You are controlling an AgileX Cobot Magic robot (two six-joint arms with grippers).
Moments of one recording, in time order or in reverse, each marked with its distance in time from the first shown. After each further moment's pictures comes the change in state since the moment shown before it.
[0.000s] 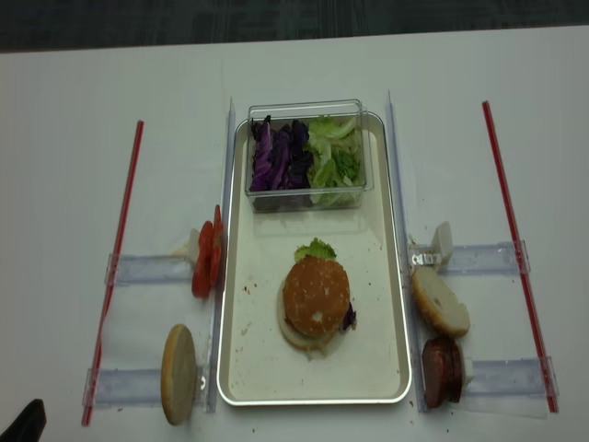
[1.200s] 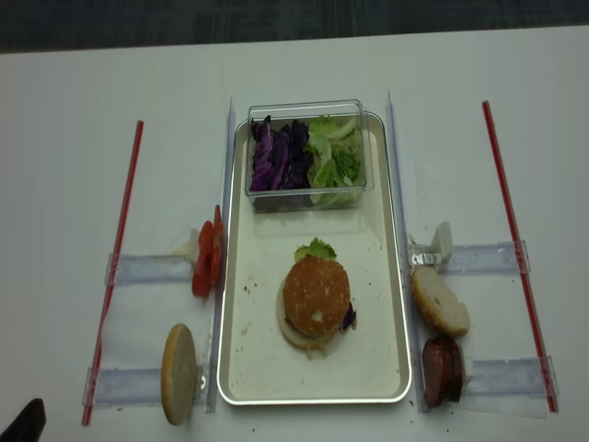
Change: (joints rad) left arm 0.000 0.000 0.000 0.000 0.000 0.000; right arm -0.086 0.000 0.000 0.000 0.000 0.004
